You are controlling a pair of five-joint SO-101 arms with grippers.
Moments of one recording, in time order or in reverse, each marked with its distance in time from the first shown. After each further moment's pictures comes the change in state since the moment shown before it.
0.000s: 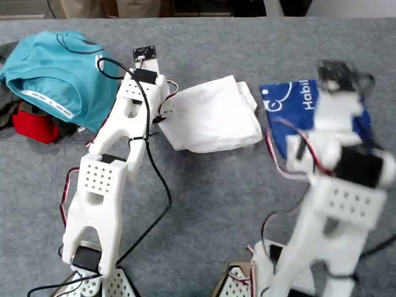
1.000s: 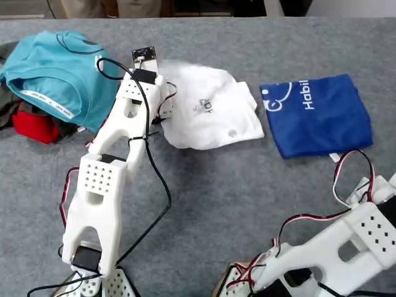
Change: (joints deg) left arm -0.3 0.1 0.0 0.4 0.0; right arm 36.5 -2.2 22.1 -21.6 2.7
